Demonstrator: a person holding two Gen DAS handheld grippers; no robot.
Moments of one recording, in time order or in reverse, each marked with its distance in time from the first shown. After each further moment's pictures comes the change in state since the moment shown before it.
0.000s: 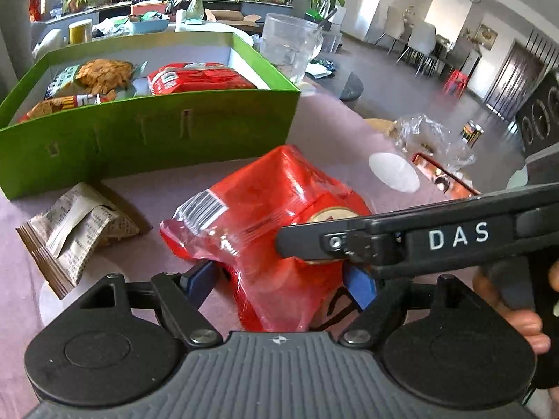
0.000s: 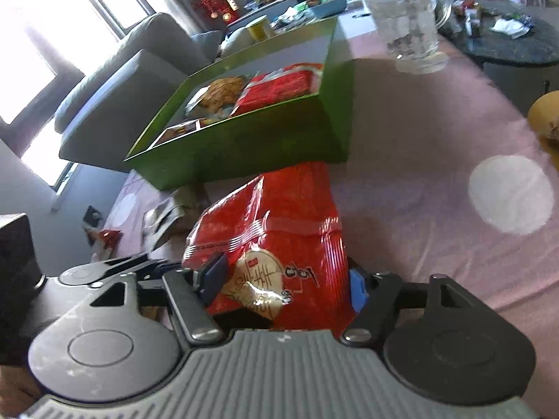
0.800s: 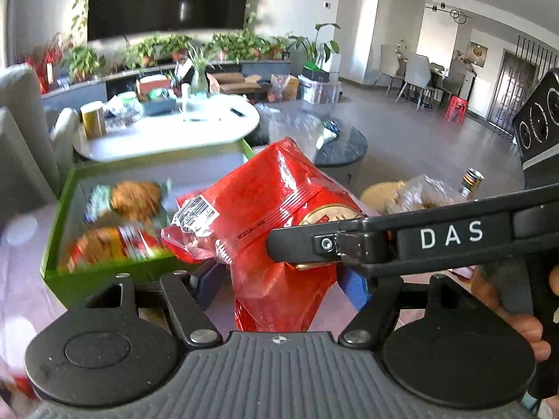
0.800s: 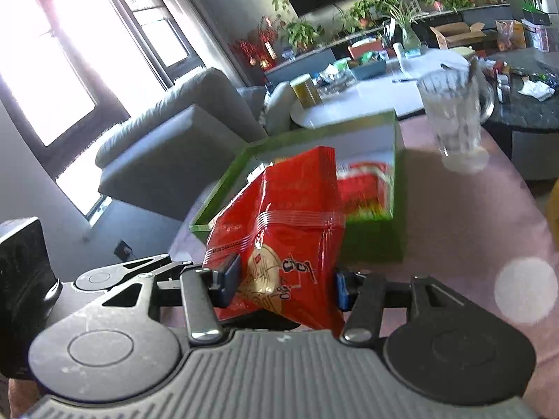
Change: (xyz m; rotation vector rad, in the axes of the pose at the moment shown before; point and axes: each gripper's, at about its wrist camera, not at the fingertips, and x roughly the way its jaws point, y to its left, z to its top) left arm -0.058 0.001 0.067 0.114 -0.204 0.077; right arm -0.036 0.043 0.050 -0.071 -0.186 0.091
